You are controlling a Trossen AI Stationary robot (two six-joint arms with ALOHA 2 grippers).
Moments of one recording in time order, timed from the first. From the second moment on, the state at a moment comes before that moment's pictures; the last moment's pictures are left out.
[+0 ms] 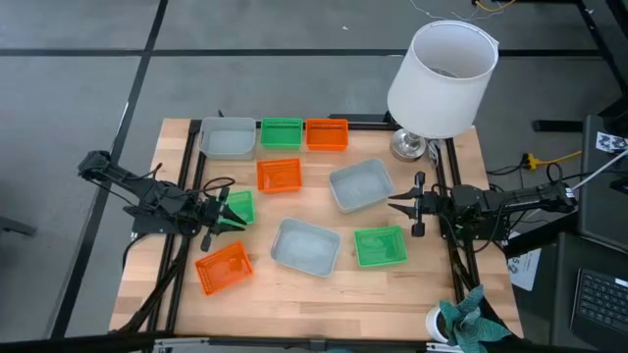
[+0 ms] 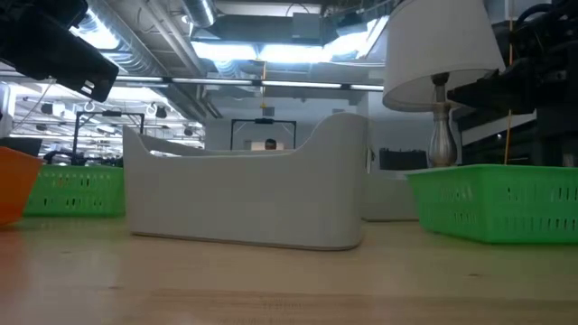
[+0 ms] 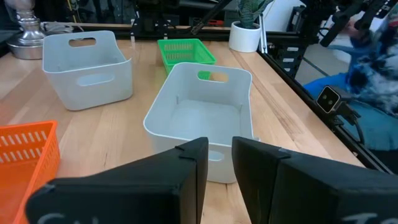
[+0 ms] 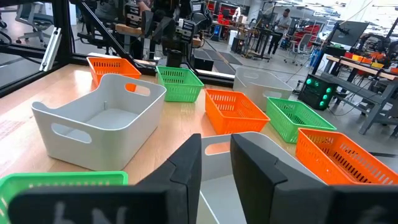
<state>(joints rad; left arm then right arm) -0.42 0.26 0.17 -0.09 -0.25 -0.15 0.12 0.20 0.01 0.13 0.23 -0.17</state>
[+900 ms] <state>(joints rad) -0.42 0.26 0.17 0.09 -0.24 0.31 0.12 0.20 0.01 0.21 0.05 0.16</state>
